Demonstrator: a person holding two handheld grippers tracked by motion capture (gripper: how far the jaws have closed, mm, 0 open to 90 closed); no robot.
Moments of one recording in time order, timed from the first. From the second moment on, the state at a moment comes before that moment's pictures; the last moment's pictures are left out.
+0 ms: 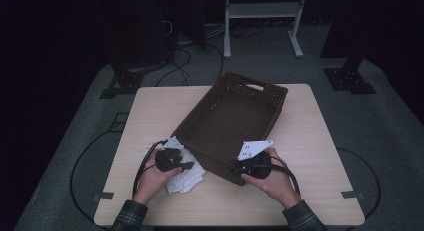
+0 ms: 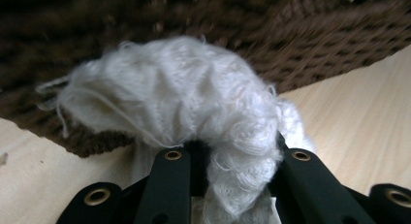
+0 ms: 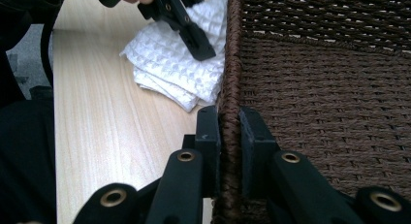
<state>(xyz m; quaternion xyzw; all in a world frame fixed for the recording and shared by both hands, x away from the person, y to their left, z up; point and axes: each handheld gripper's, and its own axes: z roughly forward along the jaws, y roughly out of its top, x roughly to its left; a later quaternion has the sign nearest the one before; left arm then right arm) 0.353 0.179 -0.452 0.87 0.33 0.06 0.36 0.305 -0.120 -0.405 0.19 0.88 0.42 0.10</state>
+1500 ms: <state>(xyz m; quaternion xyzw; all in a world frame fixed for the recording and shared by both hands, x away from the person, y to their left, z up) 0.347 0.175 -0.442 0.87 0.32 0.07 0.38 0.304 -0.120 -0.406 0.19 0.88 0.42 0.10</state>
